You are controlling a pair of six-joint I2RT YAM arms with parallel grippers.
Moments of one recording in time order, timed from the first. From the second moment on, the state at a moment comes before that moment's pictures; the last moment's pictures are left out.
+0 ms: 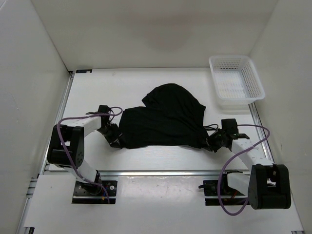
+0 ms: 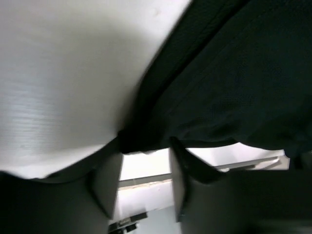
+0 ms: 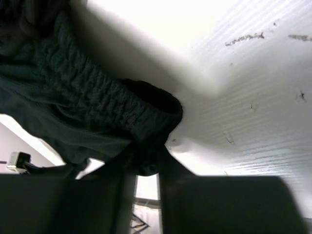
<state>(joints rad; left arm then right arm) -0.14 1.58 0.80 -0.67 0.34 -0.74 0.07 1.11 0.45 -0.45 -0.30 1.04</state>
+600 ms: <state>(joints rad) -0.01 1.83 1.68 -0.87 0.28 -0.67 0.07 1.61 1.29 -0.59 -0.26 0.83</state>
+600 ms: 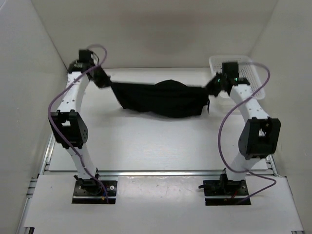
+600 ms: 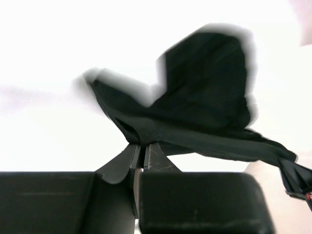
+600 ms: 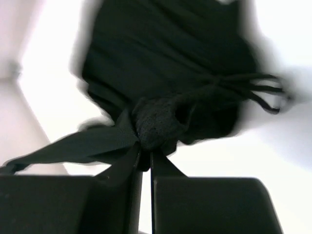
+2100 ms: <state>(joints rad) -0.17 1.83 1.70 -0.88 0.25 -0.49 0.14 1.37 1.11 -0.71 -0.01 0.56</state>
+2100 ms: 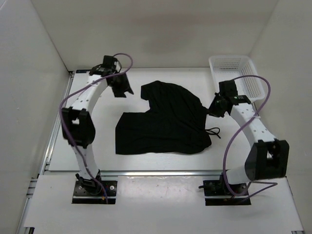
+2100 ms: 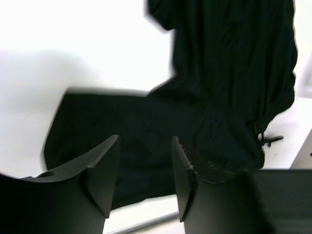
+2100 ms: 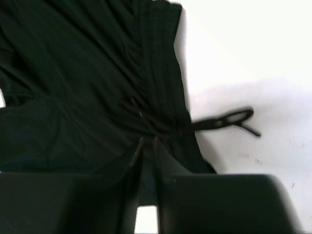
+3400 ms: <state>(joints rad) -0.34 2.71 2.60 -0.96 0.19 -0.58 0.22 2.07 1.64 -0.77 0.21 0.50</state>
